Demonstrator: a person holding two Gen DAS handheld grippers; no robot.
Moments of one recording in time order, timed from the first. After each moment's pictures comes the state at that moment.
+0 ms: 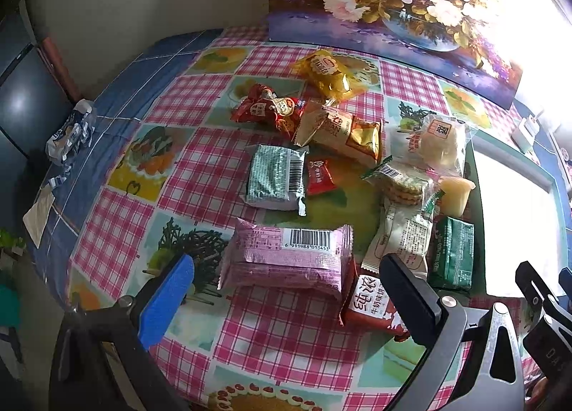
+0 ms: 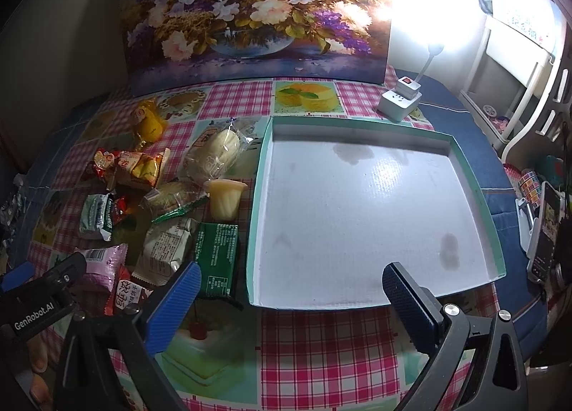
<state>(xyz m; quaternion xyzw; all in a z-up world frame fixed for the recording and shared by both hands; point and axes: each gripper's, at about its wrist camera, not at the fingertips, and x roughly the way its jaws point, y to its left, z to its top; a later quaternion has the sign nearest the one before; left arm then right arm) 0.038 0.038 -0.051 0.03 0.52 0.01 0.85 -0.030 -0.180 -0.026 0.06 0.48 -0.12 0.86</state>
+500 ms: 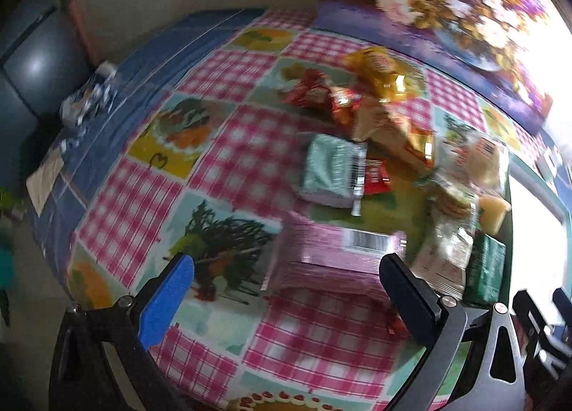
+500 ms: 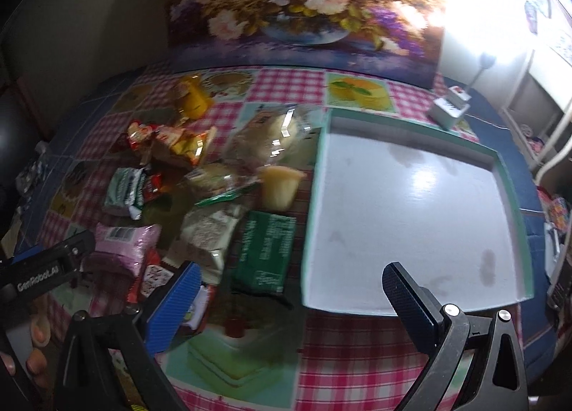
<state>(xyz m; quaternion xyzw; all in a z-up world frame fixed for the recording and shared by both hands) 0.048 0.089 -0.069 -0.03 0.54 0.06 0.84 -0.015 -0.140 -0.041 0.04 0.50 -0.04 0.86</state>
